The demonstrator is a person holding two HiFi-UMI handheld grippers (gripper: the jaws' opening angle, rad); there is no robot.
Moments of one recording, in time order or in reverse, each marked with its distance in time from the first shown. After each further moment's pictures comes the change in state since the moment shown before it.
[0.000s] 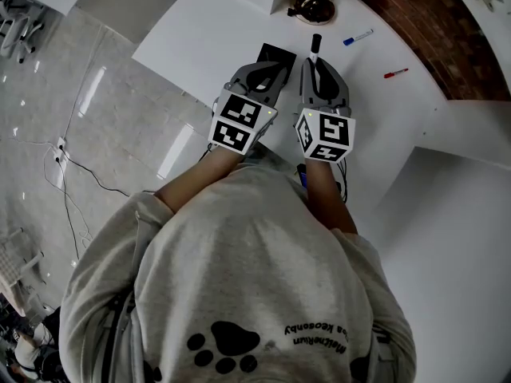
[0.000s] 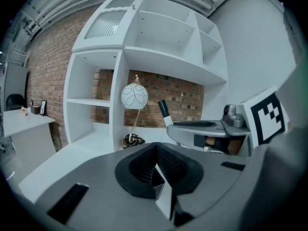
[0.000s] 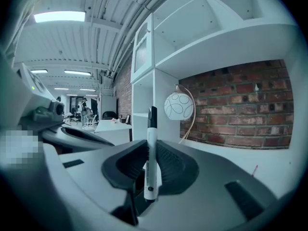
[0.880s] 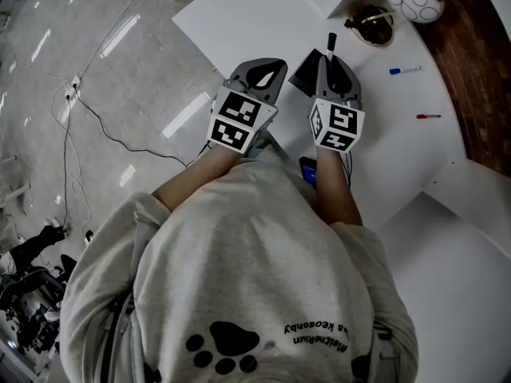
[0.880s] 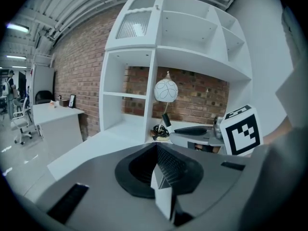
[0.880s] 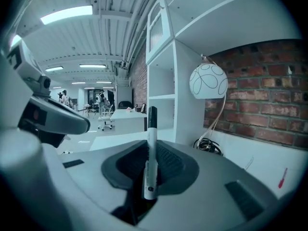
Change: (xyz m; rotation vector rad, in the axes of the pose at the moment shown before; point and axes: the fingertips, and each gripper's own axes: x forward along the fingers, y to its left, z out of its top) left arm -0.040 0.081 -0.035 -0.108 0.057 0.247; right arm 0.084 0.043 -0.055 -0.066 0.115 0.200
